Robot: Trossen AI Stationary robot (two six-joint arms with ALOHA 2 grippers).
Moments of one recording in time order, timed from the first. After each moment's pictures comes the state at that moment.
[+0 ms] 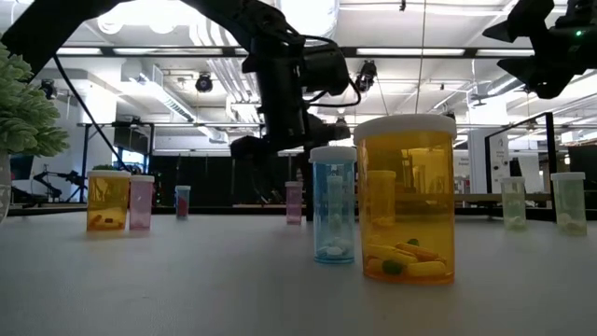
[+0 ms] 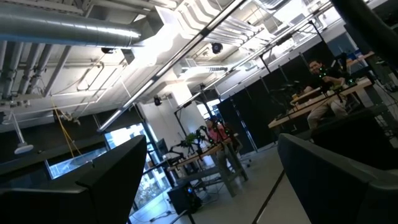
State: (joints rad) left arm 0.19 2.06 1.62 -0.82 -0.13 -0.80; right arm -0.14 0.07 0.02 0.71 0.79 -0.03
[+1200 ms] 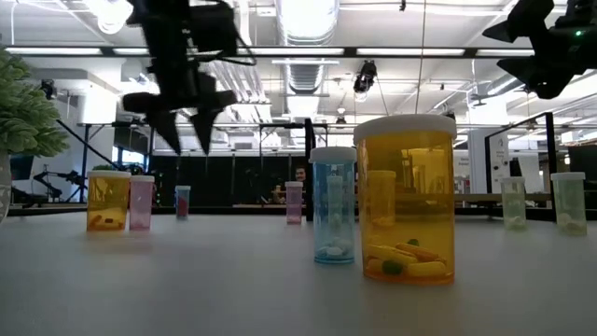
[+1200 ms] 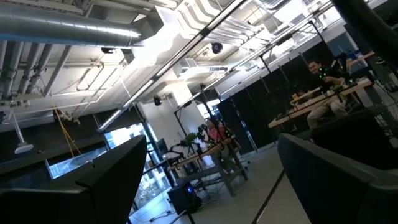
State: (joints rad) left arm 0.26 1.39 1.04 -0.89 -0.44 -0.93; right arm -0.14 0.07 0.02 0.71 0.79 -0.03
